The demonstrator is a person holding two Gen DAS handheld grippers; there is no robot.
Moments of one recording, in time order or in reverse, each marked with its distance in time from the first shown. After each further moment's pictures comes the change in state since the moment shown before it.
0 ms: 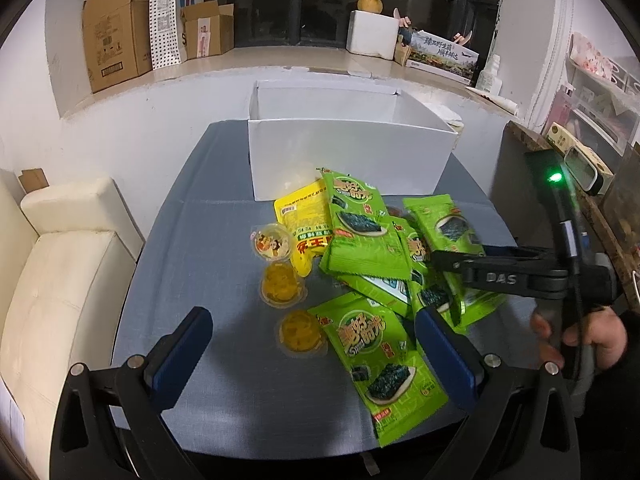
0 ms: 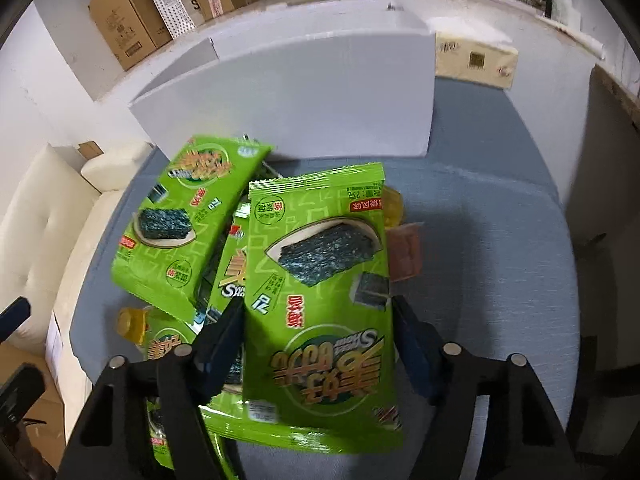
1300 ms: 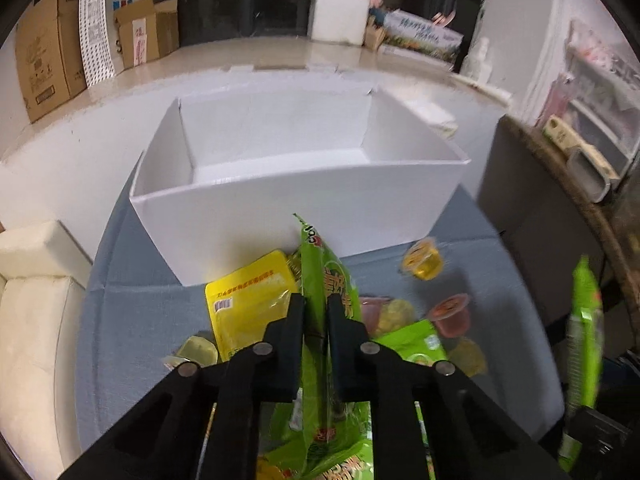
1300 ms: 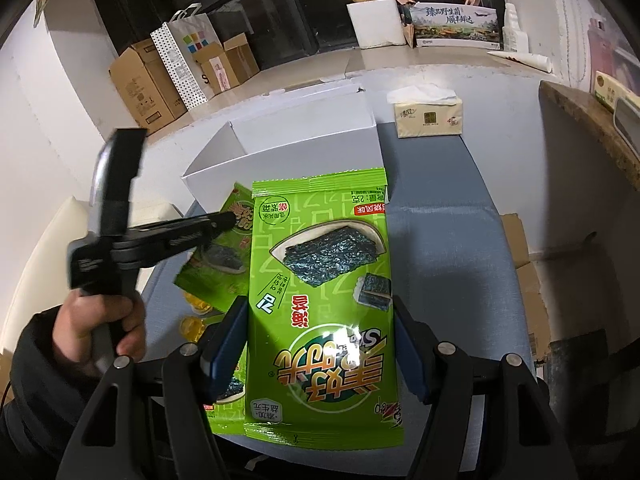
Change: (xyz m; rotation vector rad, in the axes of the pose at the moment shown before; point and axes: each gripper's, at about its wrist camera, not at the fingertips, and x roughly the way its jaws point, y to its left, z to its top) left arm 0.095 -0.032 0.096 0.087 0.040 -0.099; right arm -0.109 -0.006 -0.041 0.084 -0.209 0.039
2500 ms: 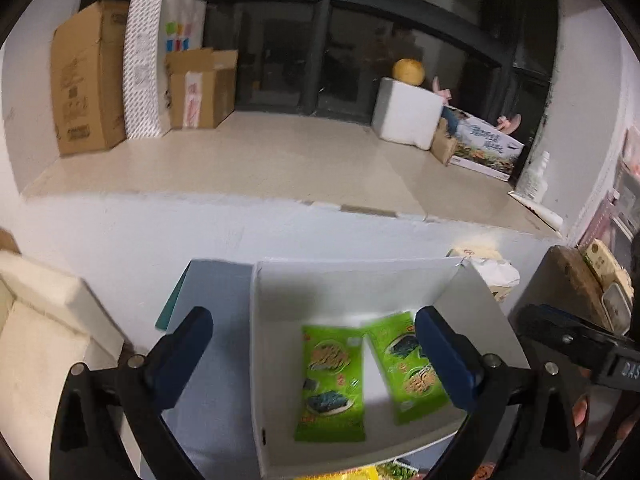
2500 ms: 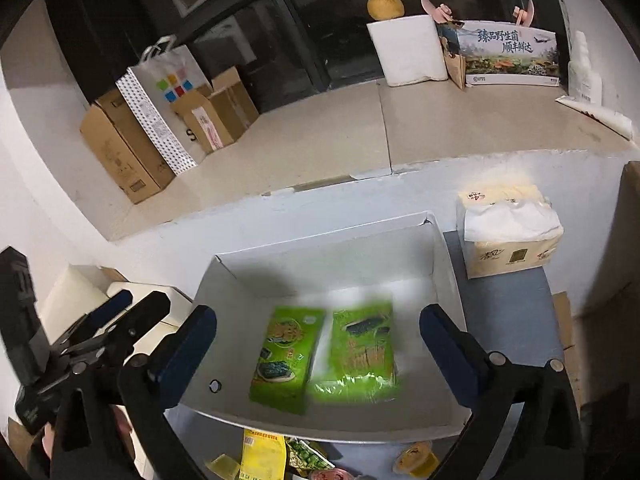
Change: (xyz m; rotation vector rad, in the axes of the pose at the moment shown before) left arm 0.009 0.110 0.157 -0.155 -0.203 0.077; right arm 0.137 -0.001 0.232 0.006 -0.102 0.076
